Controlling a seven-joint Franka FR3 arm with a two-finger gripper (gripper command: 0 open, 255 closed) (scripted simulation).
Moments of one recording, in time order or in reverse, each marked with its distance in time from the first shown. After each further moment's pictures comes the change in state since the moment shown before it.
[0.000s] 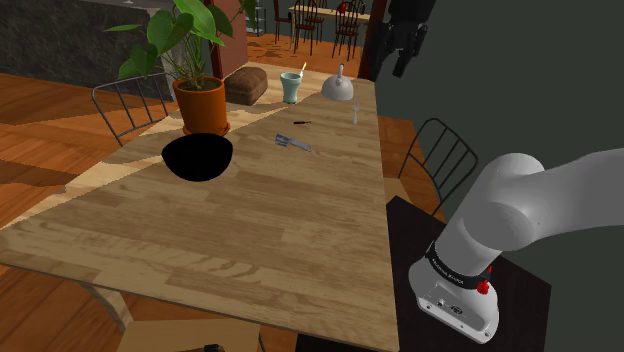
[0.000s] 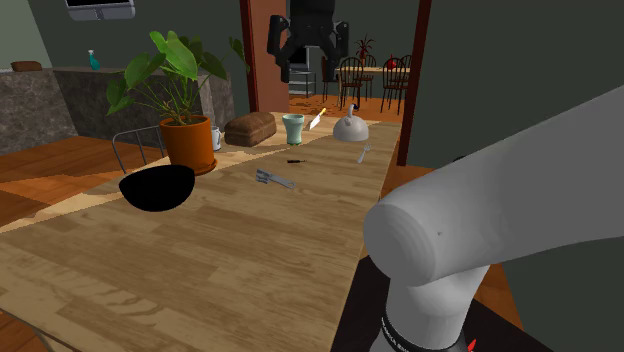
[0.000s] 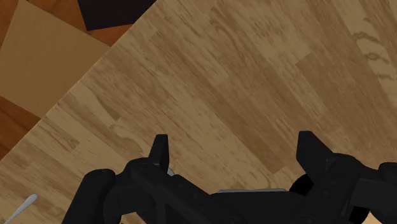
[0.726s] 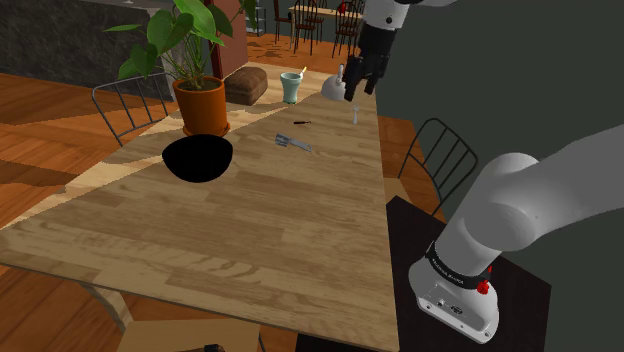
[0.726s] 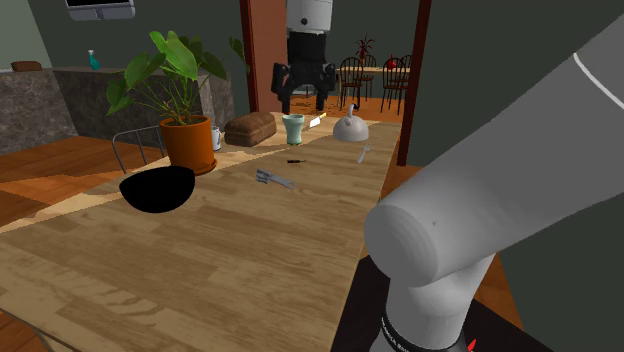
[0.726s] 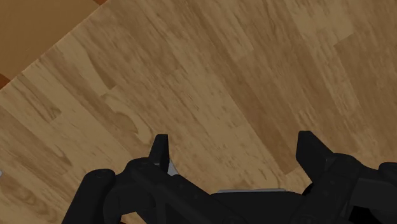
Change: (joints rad) arm 0.017 0.214 -0.107 -0.060 -0.049 0.275 -0.186
